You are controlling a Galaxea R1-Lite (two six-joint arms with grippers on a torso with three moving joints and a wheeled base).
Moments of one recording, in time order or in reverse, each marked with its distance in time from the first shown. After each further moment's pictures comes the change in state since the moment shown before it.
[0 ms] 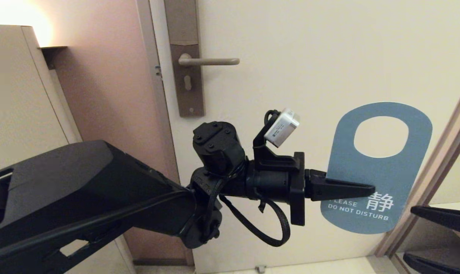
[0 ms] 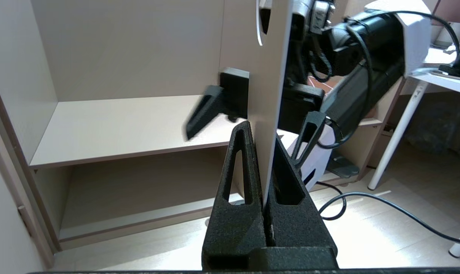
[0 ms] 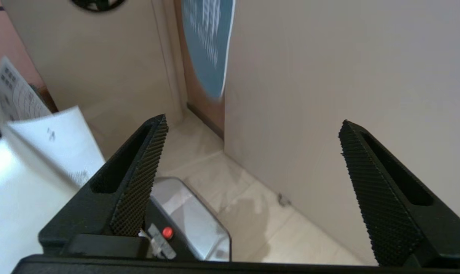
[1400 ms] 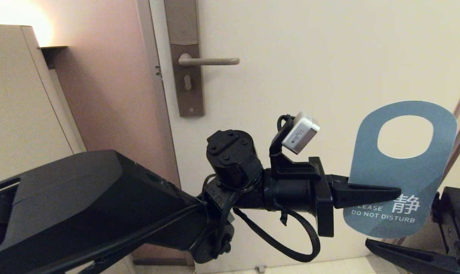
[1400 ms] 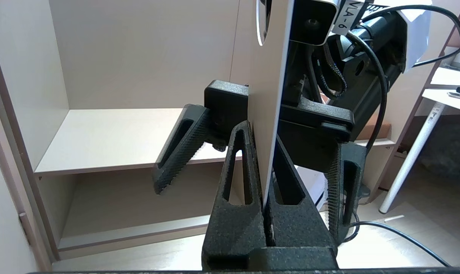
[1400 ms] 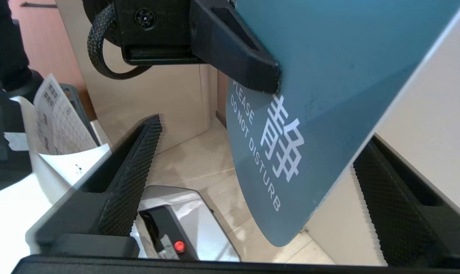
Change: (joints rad) left arm -0.070 0.011 -0.010 -0.006 0.140 0.000; right arm 0.194 0.181 -0.070 -0.141 -0.030 0.028
